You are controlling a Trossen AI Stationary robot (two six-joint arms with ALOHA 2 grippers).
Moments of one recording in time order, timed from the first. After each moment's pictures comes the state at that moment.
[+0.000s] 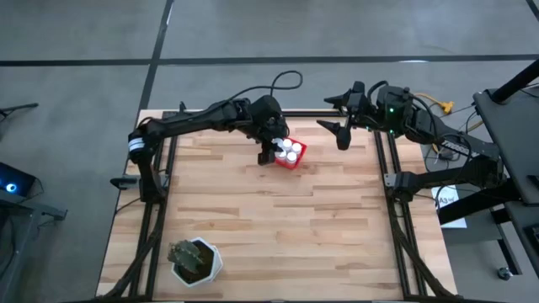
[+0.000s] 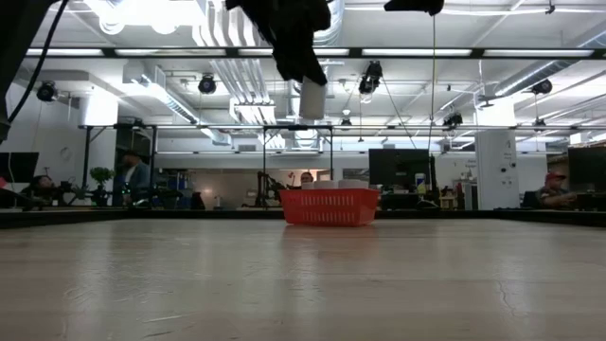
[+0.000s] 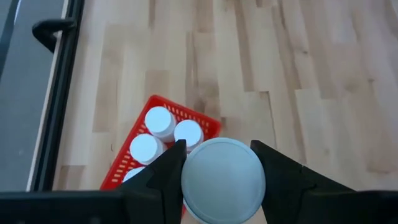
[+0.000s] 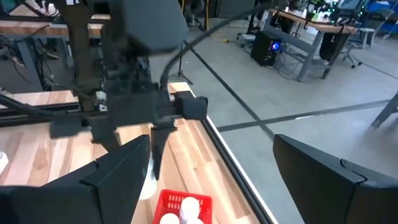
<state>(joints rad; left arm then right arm) 0.29 1.80 1.81 -0.87 0.16 0.27 -0.35 1.05 1.22 -0.42 0.03 -0.09</state>
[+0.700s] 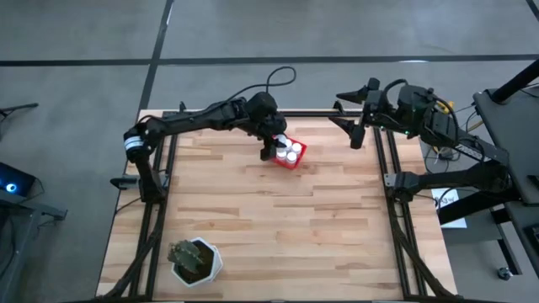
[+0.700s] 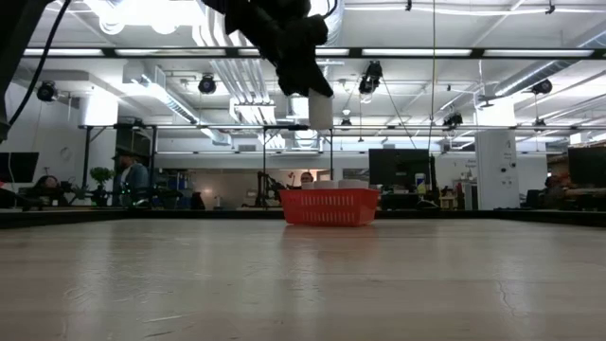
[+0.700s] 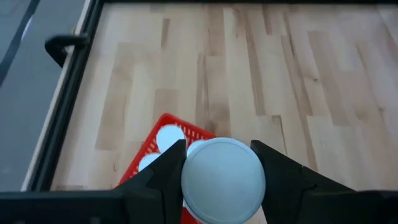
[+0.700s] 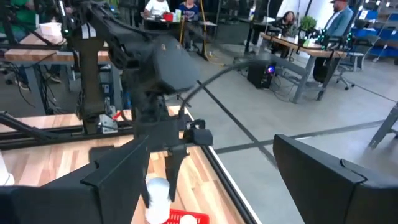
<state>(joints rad) 0.35 1.77 1.66 -0.63 0.24 0.25 -0.35 0.95 1.22 -0.42 0.02 -0.09</state>
